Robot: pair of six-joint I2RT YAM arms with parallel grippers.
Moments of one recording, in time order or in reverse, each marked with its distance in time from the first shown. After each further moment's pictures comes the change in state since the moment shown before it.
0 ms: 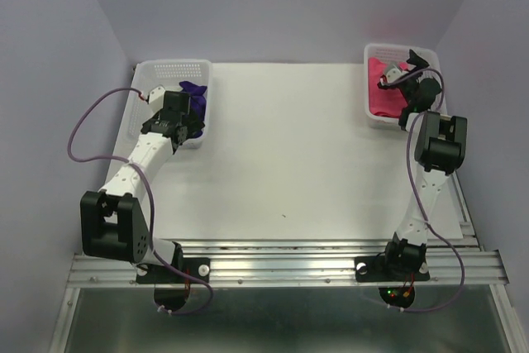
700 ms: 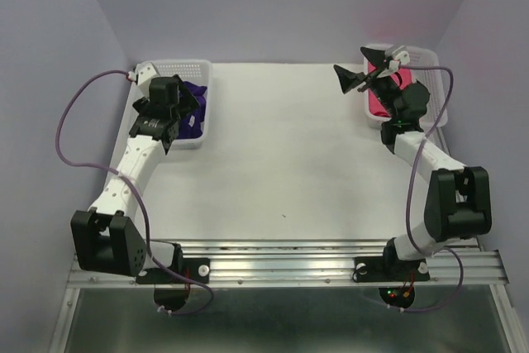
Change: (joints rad) left arm 0.009 -0.146 0.042 0.143 0.021 0.087; right arm 0.341 -0.802 -0.556 -0.013 0.018 0.871
